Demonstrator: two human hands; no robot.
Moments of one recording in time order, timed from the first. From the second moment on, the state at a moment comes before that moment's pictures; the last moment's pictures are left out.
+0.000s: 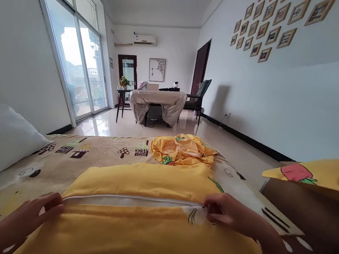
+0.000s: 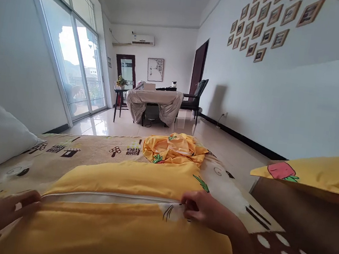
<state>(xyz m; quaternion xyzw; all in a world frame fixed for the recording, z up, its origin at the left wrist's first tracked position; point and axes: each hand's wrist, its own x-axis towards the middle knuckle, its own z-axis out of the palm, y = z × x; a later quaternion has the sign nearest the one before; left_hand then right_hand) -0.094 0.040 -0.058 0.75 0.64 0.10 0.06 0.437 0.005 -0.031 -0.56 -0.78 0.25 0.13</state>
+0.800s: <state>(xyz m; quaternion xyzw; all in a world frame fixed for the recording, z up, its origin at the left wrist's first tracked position) 0.102 0.032 -0.027 0.91 0.40 0.08 0.04 0.402 -0.008 -0.032 -0.48 -0.85 0.09 0.17</state>
